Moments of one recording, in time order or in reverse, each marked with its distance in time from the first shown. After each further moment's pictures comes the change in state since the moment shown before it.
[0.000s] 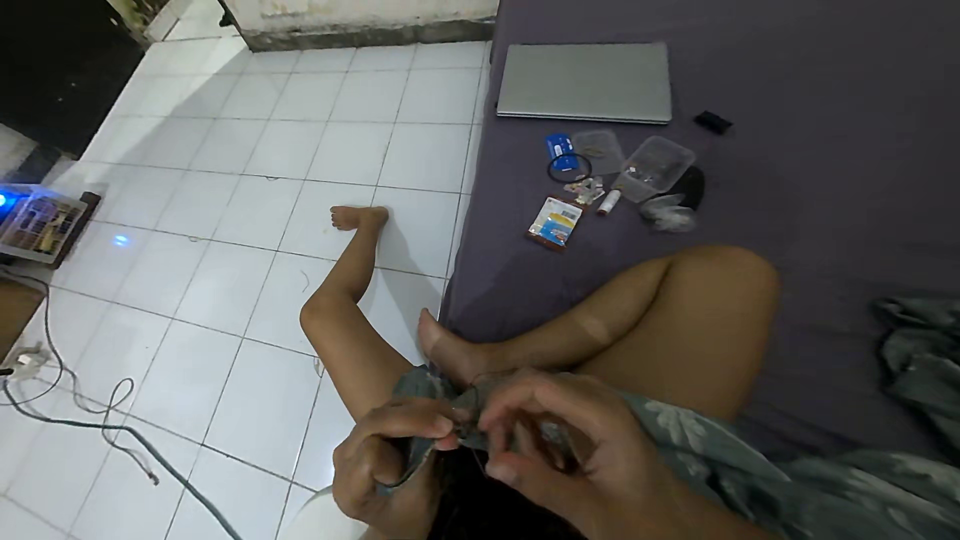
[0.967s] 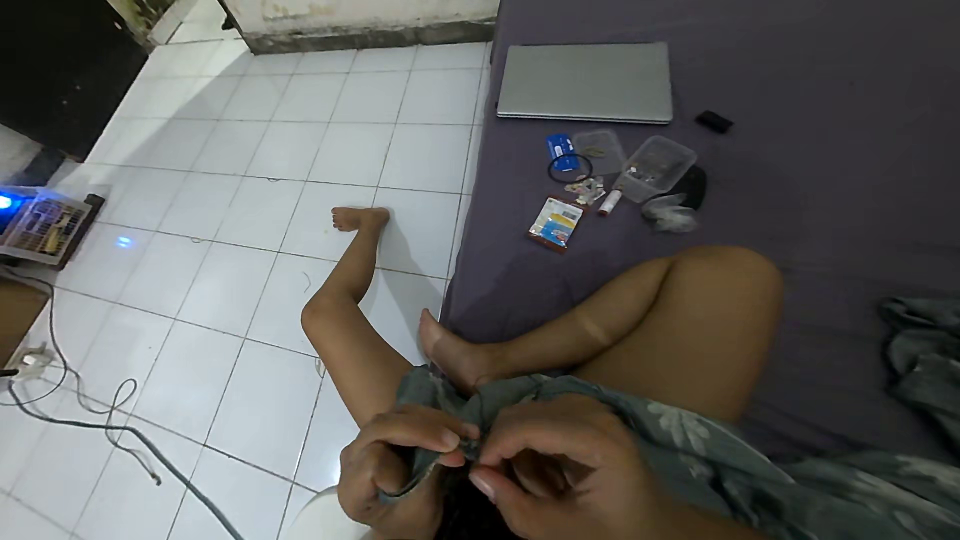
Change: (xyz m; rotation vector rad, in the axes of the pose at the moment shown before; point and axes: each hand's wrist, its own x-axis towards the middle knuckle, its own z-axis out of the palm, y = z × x) left_hand -0.004 0.002 0.003 -0.113 -0.009 -0.024; right_hand -0.007 -0.006 0.012 0.045 0.046 0.006
